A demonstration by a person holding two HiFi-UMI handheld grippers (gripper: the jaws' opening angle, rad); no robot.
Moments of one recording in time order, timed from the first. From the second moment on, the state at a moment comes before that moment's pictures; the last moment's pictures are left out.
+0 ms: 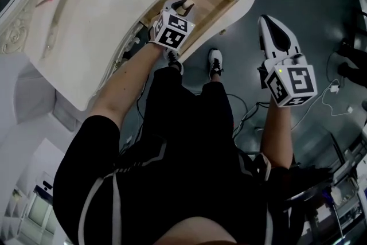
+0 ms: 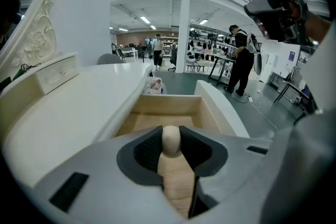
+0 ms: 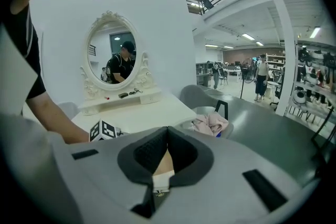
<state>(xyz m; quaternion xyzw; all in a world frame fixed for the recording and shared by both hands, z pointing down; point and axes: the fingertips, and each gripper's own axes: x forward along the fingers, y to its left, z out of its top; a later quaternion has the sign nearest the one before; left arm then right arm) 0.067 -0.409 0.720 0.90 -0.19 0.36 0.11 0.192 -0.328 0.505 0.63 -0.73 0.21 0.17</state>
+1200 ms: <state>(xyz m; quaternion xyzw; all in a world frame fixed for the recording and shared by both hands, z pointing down) 0.089 -0.404 0.797 0.88 -0.18 0.42 0.14 0.236 -0.291 0.541 0.67 -0.68 0.24 0.17</state>
